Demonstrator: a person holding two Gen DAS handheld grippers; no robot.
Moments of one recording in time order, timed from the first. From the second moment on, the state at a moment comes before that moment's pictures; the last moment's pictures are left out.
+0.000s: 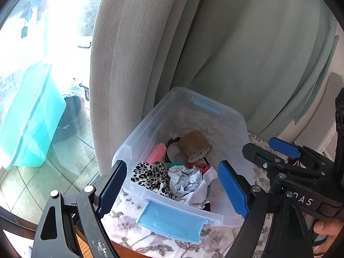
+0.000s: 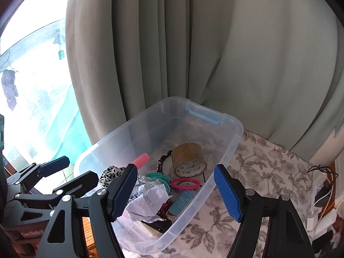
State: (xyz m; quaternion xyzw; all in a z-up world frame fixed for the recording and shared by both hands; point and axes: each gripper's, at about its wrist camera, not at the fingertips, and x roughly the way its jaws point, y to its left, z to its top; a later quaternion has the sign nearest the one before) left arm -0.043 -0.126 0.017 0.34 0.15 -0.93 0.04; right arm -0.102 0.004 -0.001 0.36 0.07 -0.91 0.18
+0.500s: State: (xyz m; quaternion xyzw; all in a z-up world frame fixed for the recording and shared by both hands) left arm -0.046 -0.118 0.013 0.35 0.14 -0.92 0.04; right arm -0.080 0.029 0.008 0.39 0.03 -0.90 0.17
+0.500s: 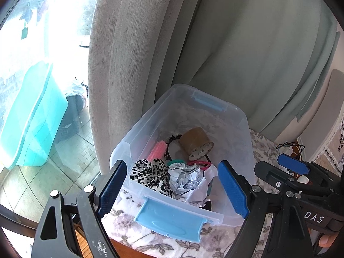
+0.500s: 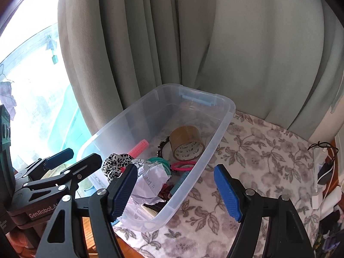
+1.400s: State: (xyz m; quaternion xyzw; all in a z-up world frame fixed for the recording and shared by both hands) left arm -0.051 -0.114 0.004 0.37 0.14 -0.92 0.05; right arm -0.059 0.038 0.028 0.42 0.02 -0.89 0.16
